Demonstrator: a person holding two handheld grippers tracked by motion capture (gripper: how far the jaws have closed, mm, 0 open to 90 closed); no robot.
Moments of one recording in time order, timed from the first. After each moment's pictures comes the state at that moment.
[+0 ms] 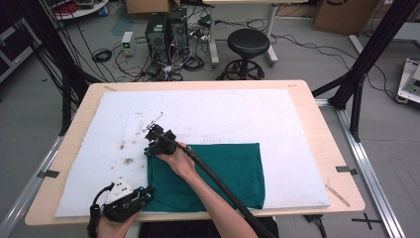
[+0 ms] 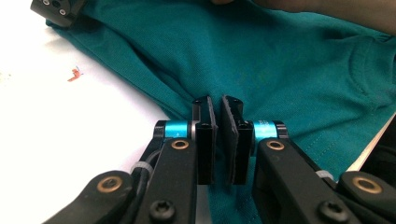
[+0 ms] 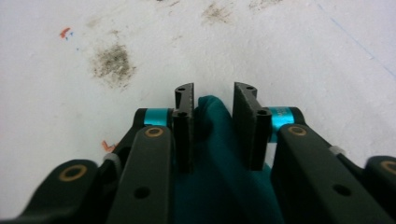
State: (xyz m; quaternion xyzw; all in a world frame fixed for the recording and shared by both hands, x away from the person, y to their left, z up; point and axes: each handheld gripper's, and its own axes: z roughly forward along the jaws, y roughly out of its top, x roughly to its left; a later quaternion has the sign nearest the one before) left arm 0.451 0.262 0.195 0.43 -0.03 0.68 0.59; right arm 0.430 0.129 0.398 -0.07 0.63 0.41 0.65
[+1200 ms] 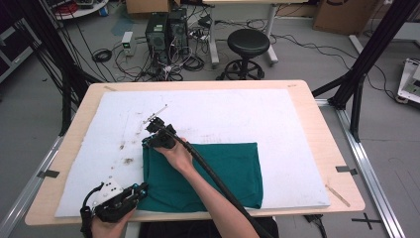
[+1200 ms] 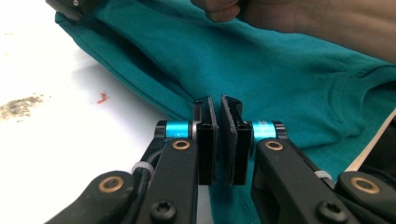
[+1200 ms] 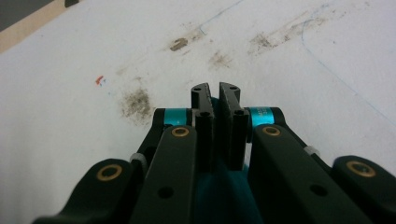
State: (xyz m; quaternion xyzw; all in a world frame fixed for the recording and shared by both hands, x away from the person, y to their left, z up) left arm 0.436 0.274 0.189 0.40 -0.05 0.68 0.62; right arm 0.412 0.125 0.407 -0.10 0.64 0.46 0.61
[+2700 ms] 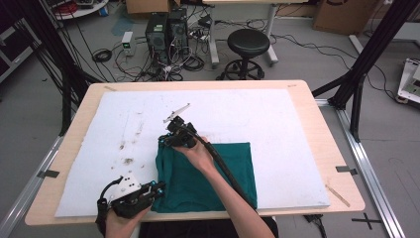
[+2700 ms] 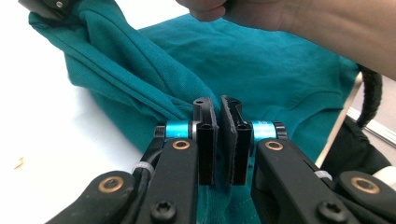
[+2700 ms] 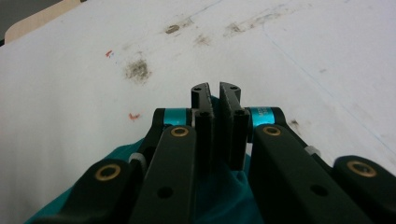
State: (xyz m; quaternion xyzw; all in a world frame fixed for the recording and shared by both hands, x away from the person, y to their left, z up) left arm 0.420 0.228 0.200 0.45 -0.10 0.67 0.58; right arm 0.395 0.060 0.397 -0.13 0.62 0.46 0.62
